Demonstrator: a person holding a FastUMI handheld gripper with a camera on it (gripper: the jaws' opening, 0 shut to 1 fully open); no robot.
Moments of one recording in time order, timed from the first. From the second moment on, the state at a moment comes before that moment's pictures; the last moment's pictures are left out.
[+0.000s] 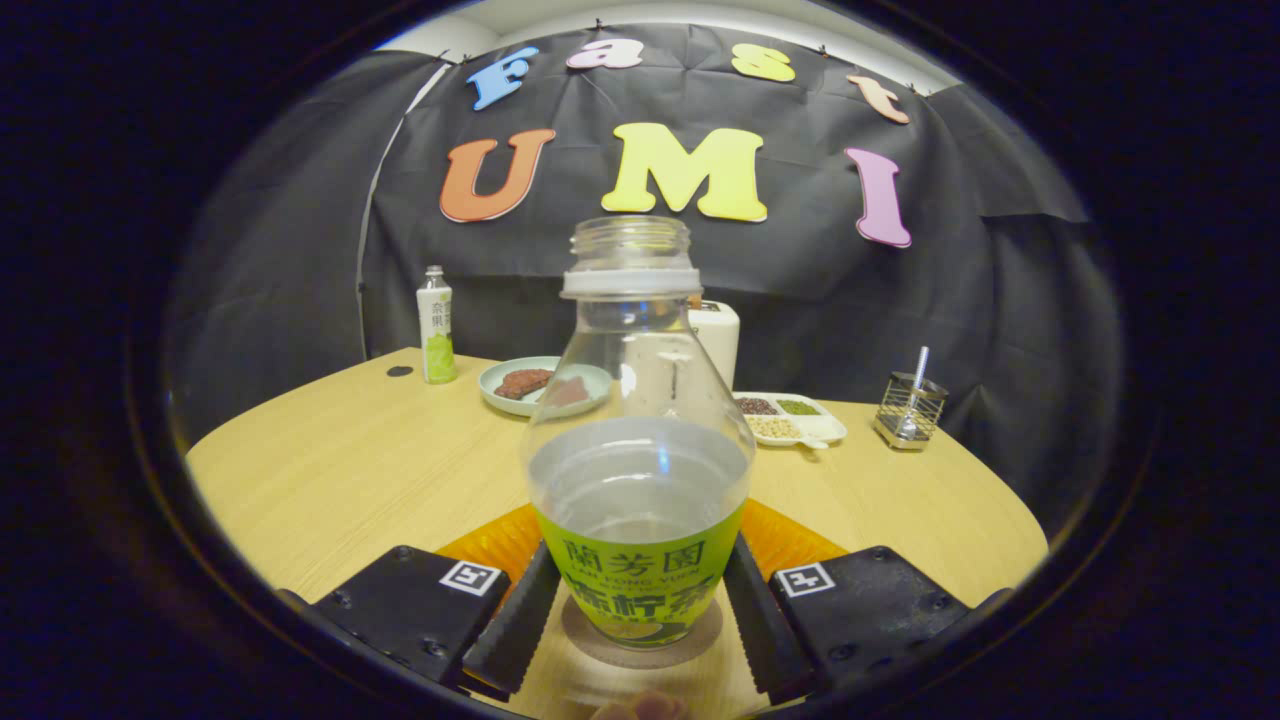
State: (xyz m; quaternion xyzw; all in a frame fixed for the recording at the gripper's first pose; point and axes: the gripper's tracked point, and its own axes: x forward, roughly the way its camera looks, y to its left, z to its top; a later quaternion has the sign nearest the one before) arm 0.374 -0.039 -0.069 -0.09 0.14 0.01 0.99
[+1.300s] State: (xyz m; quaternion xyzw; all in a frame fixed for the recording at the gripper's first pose) arm 0.313 -0.040 -0.017 -0.08 0.11 -0.06 0.99
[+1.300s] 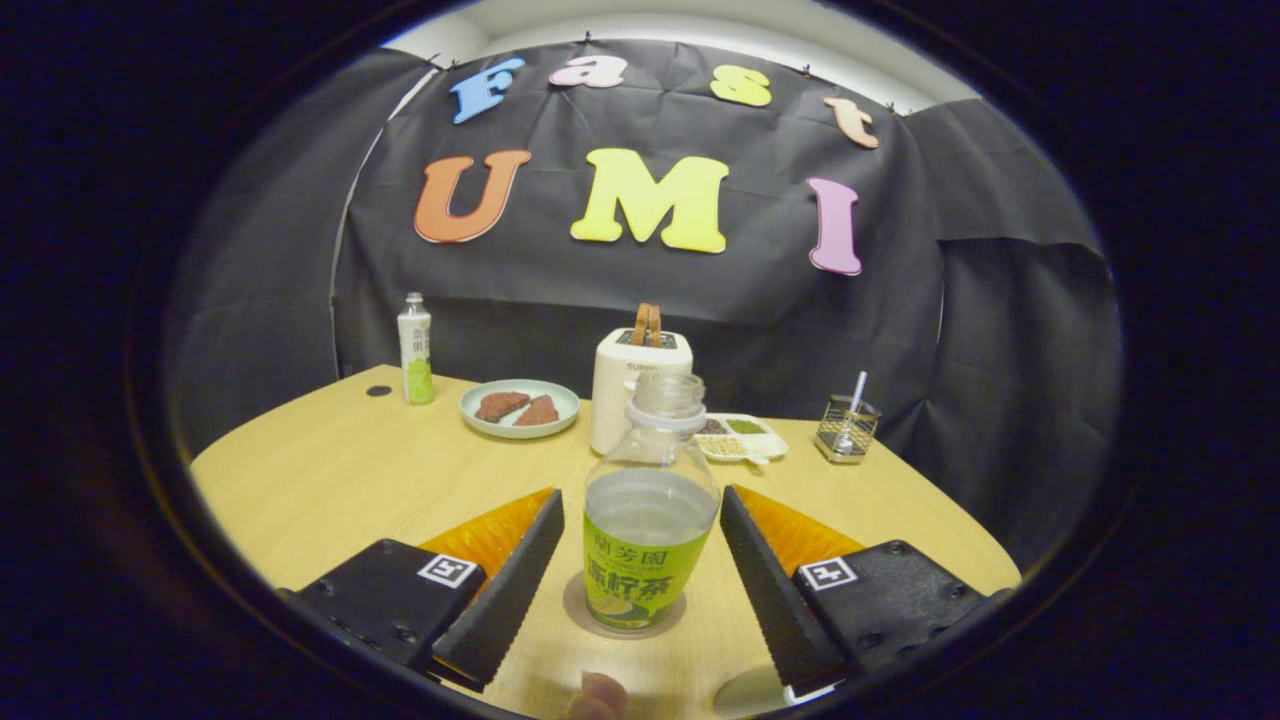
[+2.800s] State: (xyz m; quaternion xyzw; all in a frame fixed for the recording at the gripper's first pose) arm -0.009 -0.043 0.053 0.00 0.01 -0.09 1.00
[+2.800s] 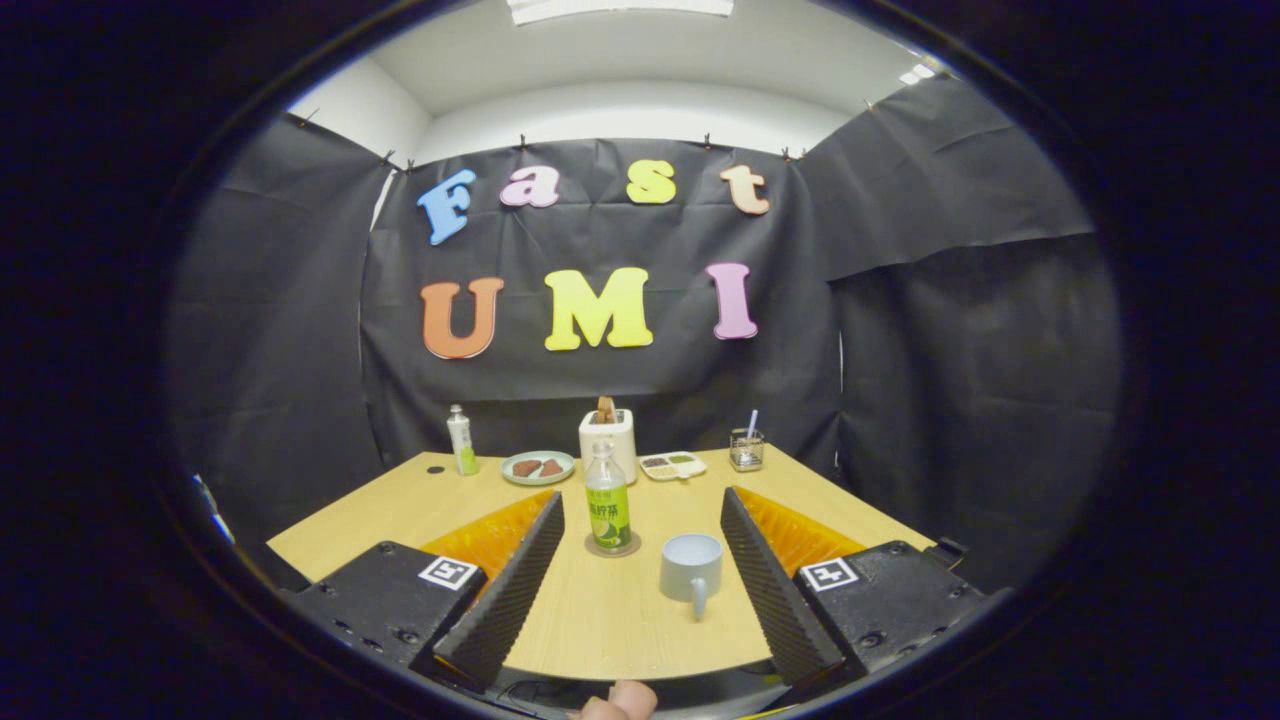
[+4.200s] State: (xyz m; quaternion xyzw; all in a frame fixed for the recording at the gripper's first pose) arm -0.020 -0.041 0.030 0.01 -0.03 -0.05 1.00
